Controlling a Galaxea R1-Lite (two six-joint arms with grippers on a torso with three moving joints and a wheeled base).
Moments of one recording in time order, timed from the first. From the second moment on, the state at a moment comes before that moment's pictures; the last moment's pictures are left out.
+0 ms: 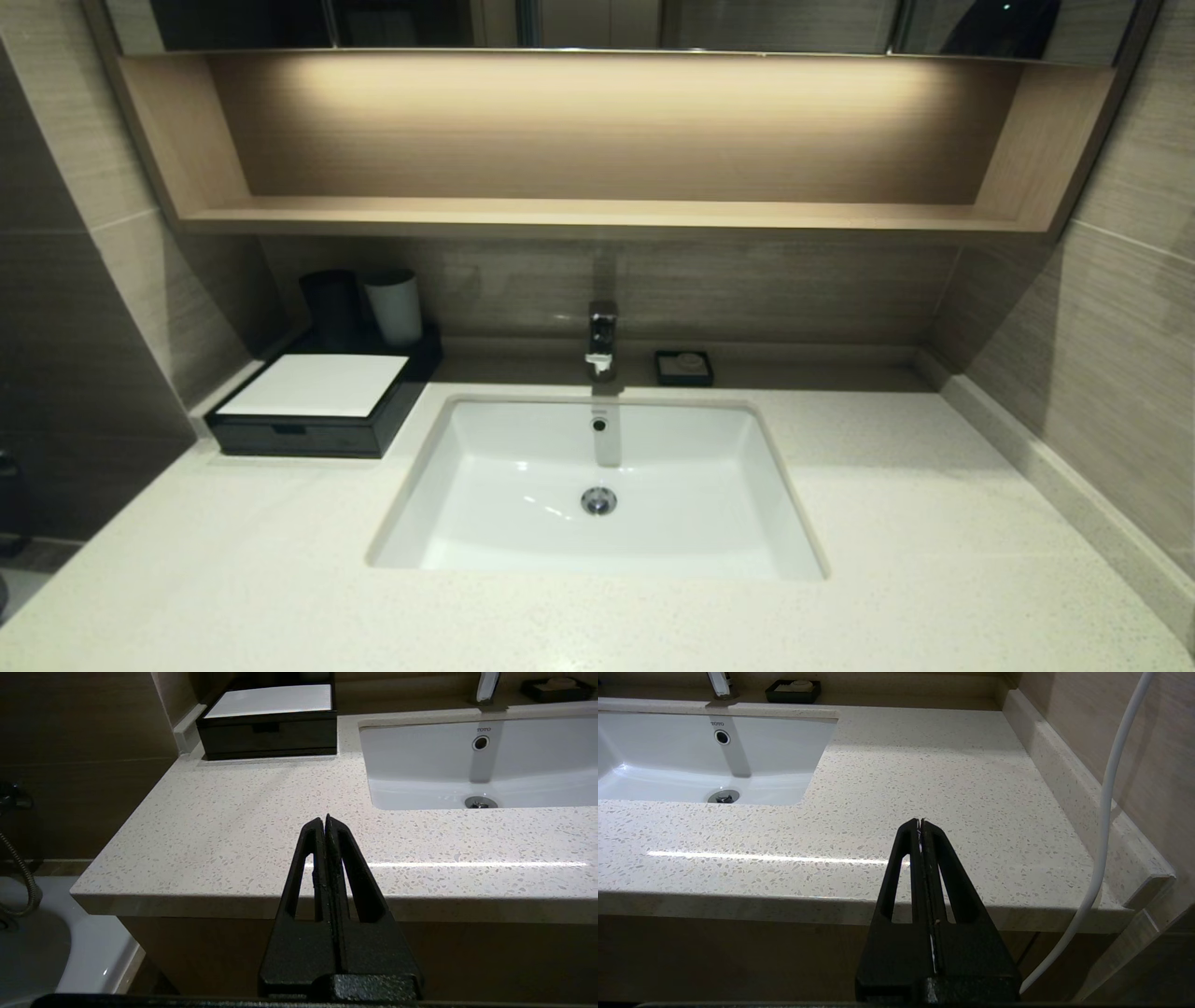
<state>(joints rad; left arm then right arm) 0.01 0.00 -0.03 0.04 0.01 0.10 0.00 0.00 0.00 0.00 0.00 -0.03</state>
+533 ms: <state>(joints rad) 0.01 0.00 0.00 -0.03 -0.01 0.06 0.00 0.00 0.00 0.00 0.00 -0.03</state>
